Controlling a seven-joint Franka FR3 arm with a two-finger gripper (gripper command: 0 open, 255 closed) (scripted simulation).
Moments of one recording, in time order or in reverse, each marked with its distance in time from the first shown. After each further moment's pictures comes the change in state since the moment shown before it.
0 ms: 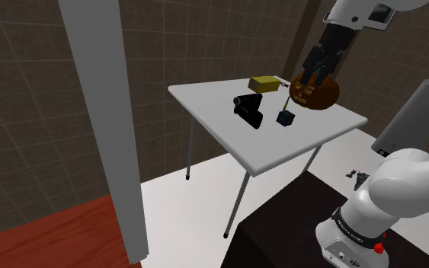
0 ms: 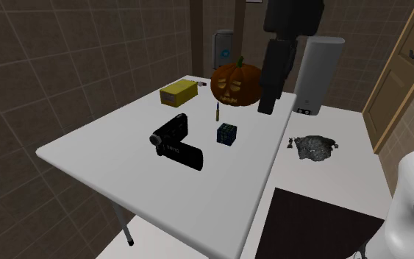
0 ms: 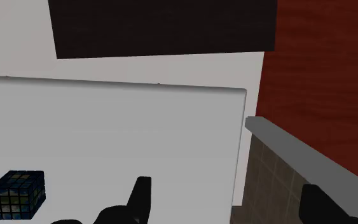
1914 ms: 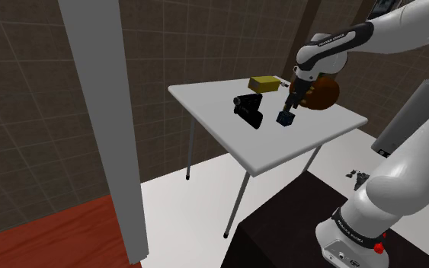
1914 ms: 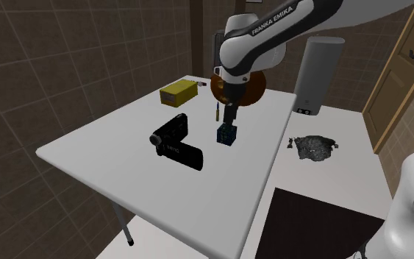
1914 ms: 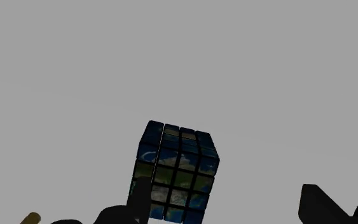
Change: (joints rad) arm -0.061 0.705 -0.386 0.072 -0.079 0.599 -0.635
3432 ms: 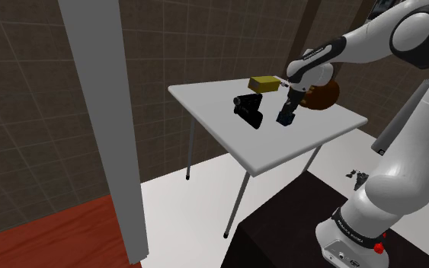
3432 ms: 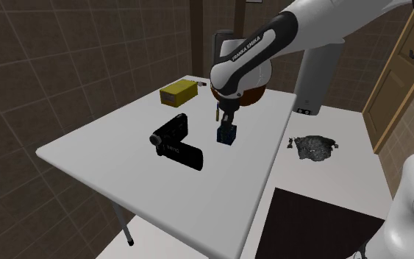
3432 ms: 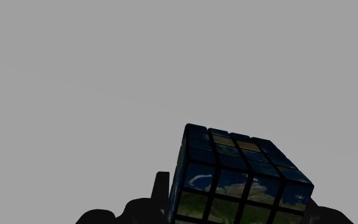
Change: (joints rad) arm -0.022 0.189 -0.013 0.038 0.093 0.135 -0.119
